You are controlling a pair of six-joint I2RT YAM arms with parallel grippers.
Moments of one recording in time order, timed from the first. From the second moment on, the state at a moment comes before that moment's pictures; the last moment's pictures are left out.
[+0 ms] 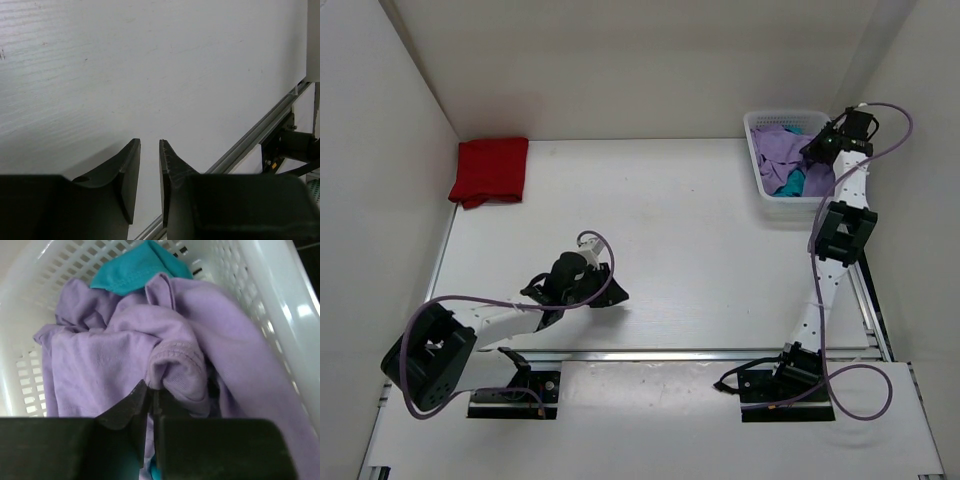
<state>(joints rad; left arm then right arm) -0.66 1.23 0.37 0.27 0.25 -0.72 -0.35 2.68 2.59 -0.56 -0.36 0.39</state>
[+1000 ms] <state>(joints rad) -0.22 1.05 0.44 0.20 0.48 -0.79 0.34 1.48 2.15 -0.55 -0.18 0.19</state>
